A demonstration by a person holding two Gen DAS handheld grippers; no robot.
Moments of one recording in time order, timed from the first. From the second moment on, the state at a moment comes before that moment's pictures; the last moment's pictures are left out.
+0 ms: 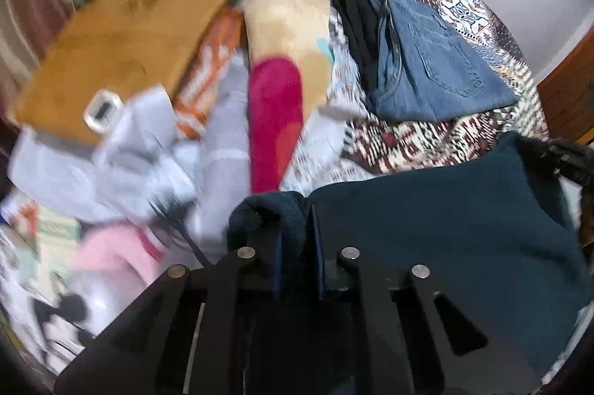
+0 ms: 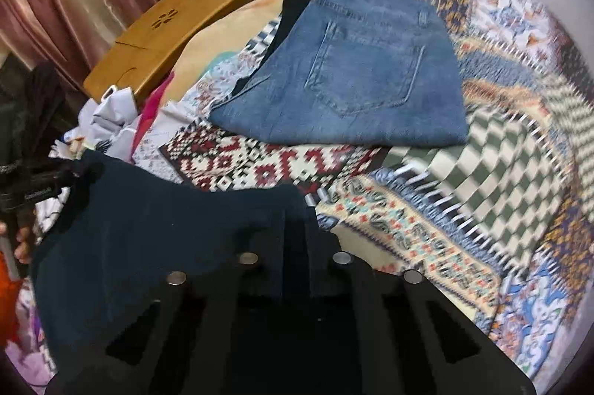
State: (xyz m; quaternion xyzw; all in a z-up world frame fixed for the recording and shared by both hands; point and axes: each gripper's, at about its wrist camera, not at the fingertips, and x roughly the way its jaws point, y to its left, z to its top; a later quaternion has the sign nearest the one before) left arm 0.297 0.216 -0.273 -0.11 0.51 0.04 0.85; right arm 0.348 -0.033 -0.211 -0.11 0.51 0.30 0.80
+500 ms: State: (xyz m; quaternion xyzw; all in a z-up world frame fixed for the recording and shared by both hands) left arm 0.321 0.253 -0.260 -0.06 0.51 0.12 0.85; right arm 0.363 0.006 -0.180 -0.13 0.47 0.27 0.83
